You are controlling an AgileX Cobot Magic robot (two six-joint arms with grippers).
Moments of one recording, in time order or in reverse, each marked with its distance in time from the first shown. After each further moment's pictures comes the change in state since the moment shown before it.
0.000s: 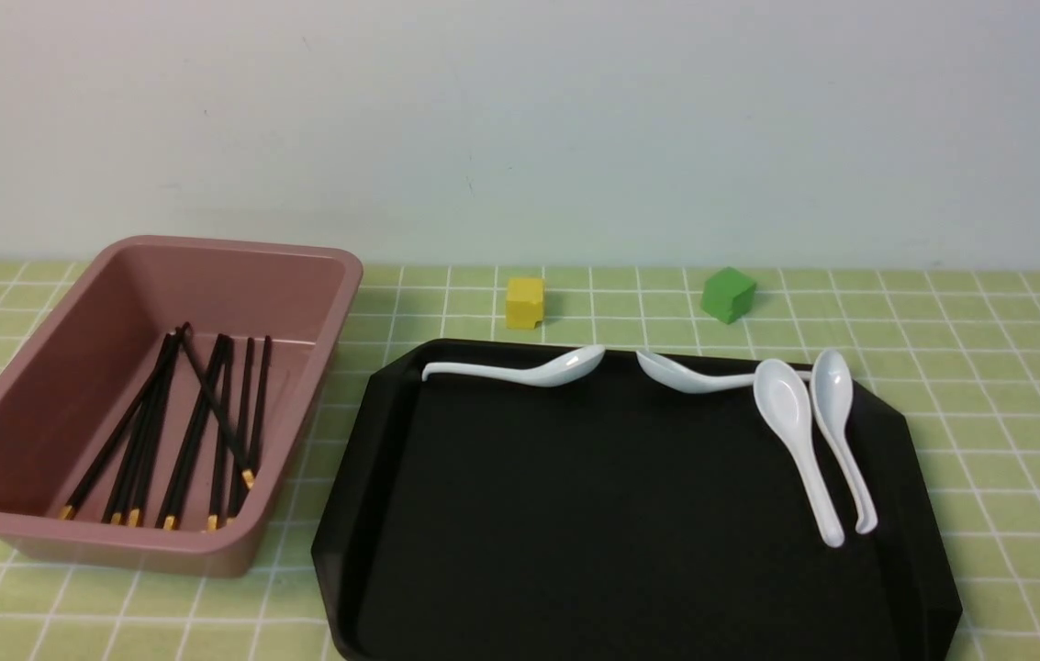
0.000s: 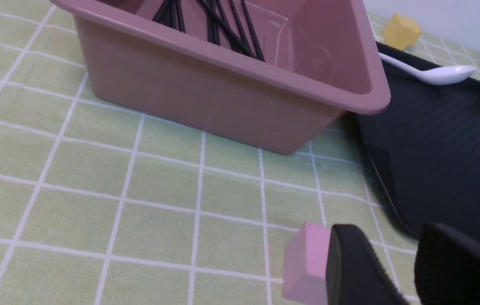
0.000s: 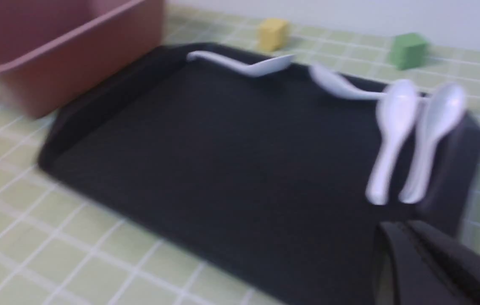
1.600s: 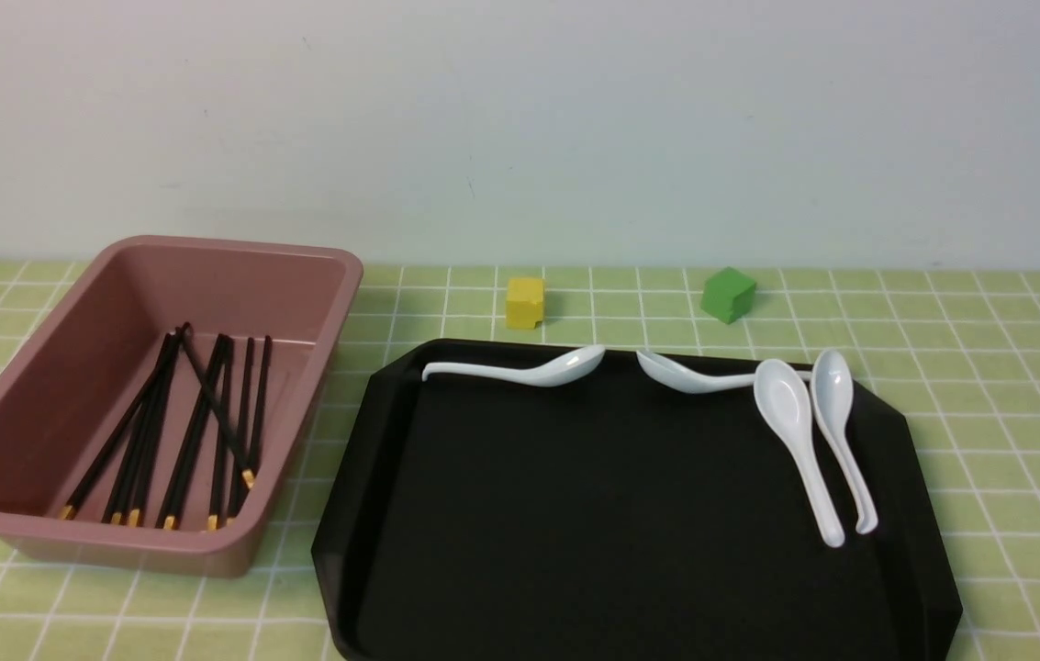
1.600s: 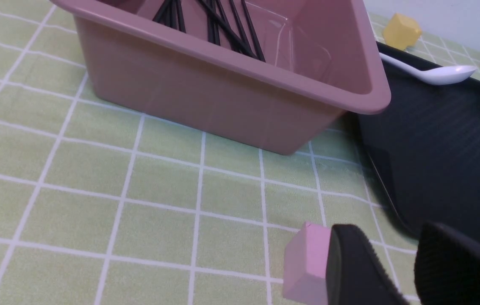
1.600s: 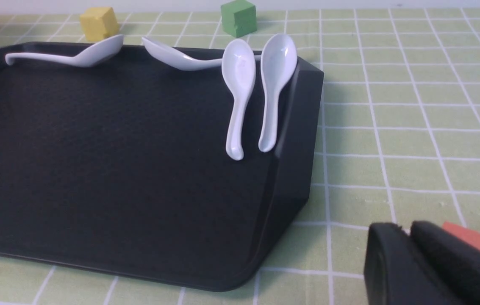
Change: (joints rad) right arm -0.276 -0.169 0.139 0.007 0.059 -0.003; left arm 0.000 0.000 0.000 0.000 0.000 0.000
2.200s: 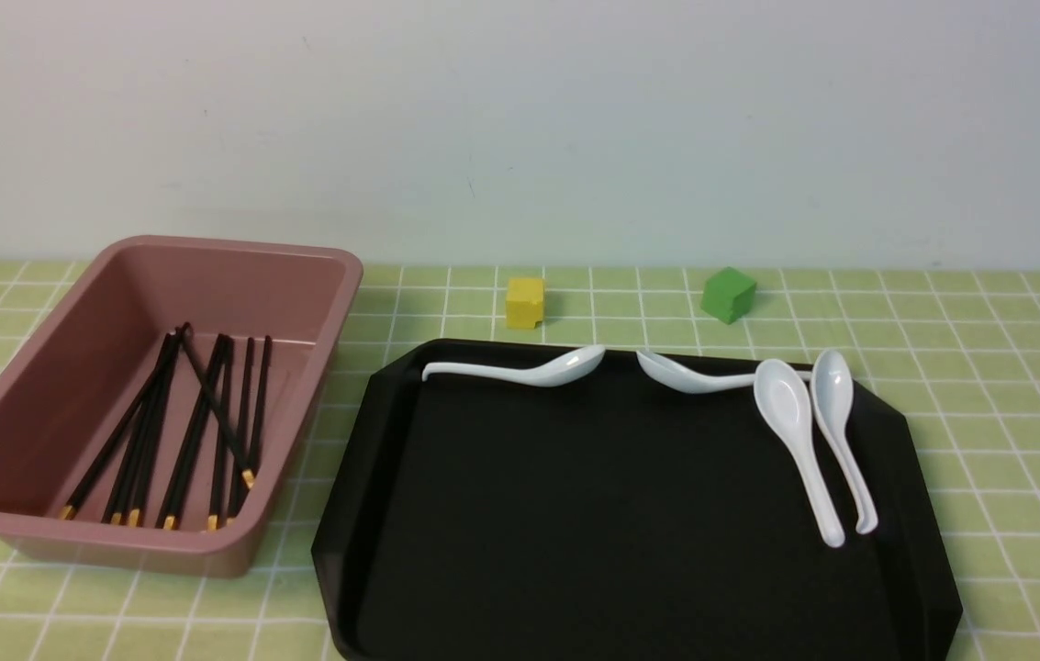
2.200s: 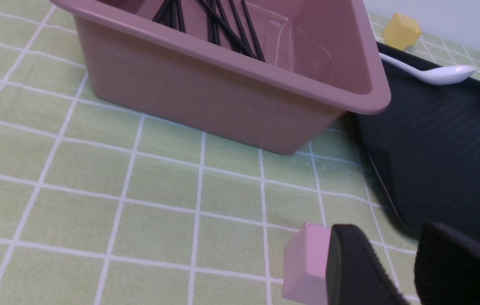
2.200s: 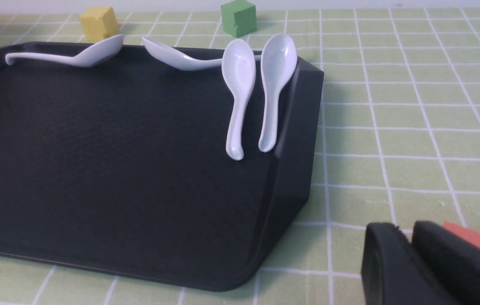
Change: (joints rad) right arm 0.000 0.000 0.000 0.000 0.000 0.000; left arm 0.000 0.000 0.000 0.000 0.000 0.000
